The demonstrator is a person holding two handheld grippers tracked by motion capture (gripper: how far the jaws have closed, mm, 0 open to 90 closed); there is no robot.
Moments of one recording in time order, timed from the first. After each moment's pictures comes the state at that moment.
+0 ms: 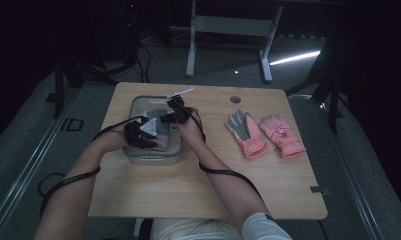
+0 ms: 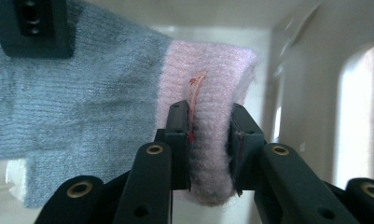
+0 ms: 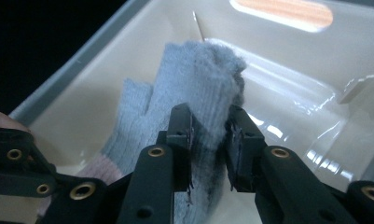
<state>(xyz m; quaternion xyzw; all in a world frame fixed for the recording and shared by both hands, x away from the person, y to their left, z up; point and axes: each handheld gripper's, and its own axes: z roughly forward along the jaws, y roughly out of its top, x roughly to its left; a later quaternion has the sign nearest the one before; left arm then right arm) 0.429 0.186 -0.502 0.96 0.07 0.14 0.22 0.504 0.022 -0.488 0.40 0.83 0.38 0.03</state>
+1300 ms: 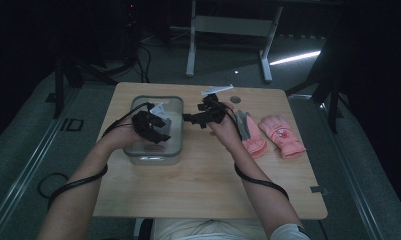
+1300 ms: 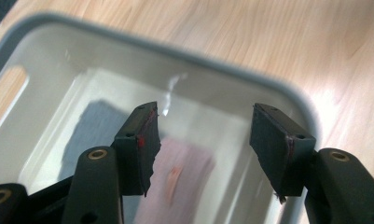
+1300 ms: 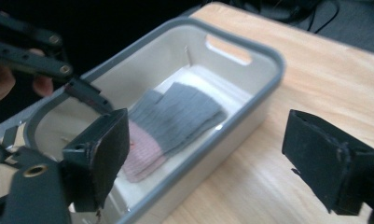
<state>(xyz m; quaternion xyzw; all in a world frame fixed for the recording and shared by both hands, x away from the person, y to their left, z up) 0.417 0.150 -0.439 0.93 0.19 0.13 0.29 0.474 -0.085 -0.435 0.33 0.82 0.46 0.07</state>
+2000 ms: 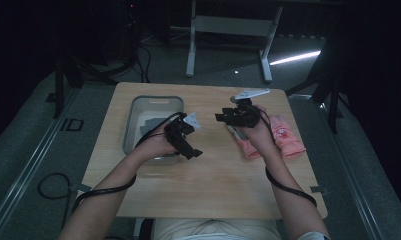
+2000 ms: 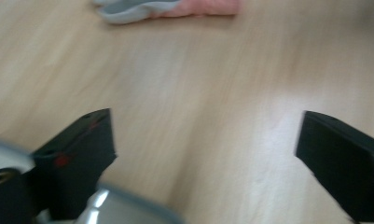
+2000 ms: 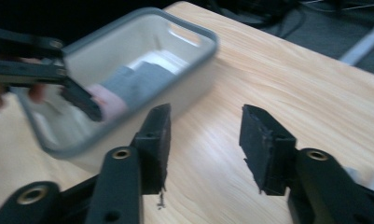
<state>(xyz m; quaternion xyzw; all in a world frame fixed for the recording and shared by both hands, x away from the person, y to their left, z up) 0.398 0.058 -0.447 0.93 0.17 0.07 0.32 0.452 -0.177 -0.418 0.32 0.82 0.45 0.12</state>
